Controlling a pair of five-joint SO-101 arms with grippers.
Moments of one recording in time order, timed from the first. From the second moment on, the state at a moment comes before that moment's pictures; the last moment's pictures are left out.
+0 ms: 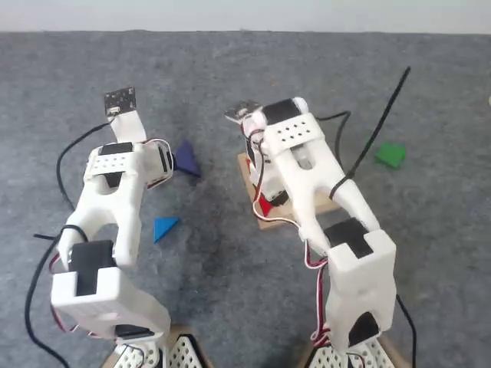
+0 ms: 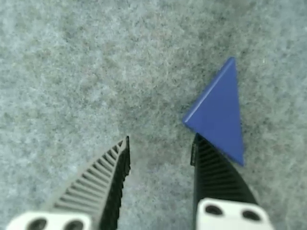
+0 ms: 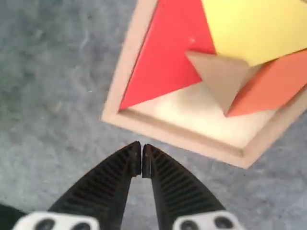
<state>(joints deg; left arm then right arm) -13.8 8.5 28.3 47.3 13.4 -27.5 25.1 -13.7 93.3 13.9</state>
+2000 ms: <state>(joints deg) -13.8 8.5 28.3 47.3 13.4 -18.5 0.2 23.9 52.0 18.4</state>
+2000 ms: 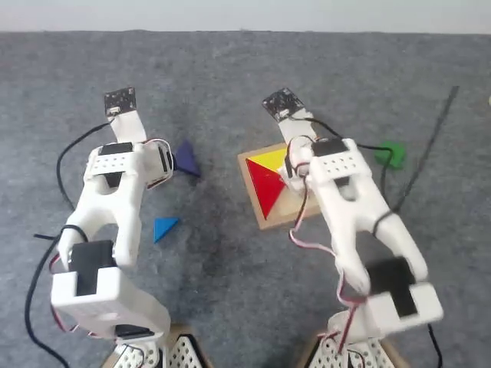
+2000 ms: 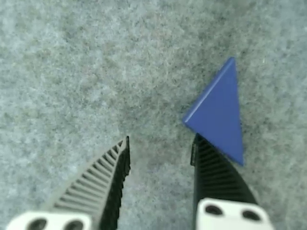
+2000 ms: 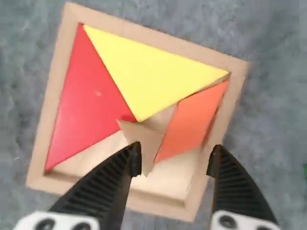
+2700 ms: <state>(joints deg) -13.8 8.5 28.3 47.3 13.4 -15.0 5.0 32.4 44.8 18.9</state>
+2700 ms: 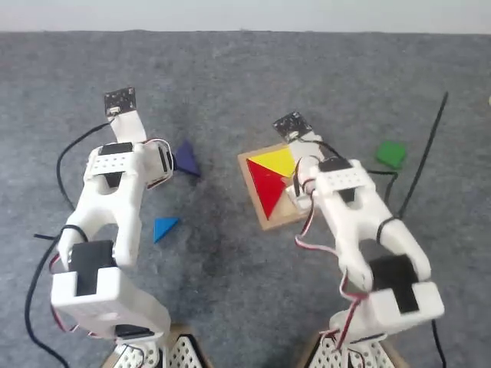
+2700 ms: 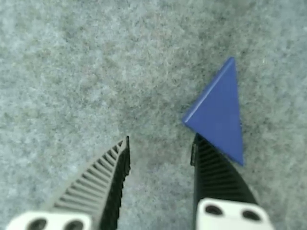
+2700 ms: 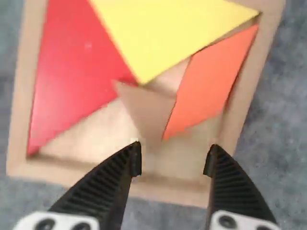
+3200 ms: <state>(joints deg) -13.8 8.5 28.3 47.3 13.4 -12.1 11.5 22.2 46.5 20.5</state>
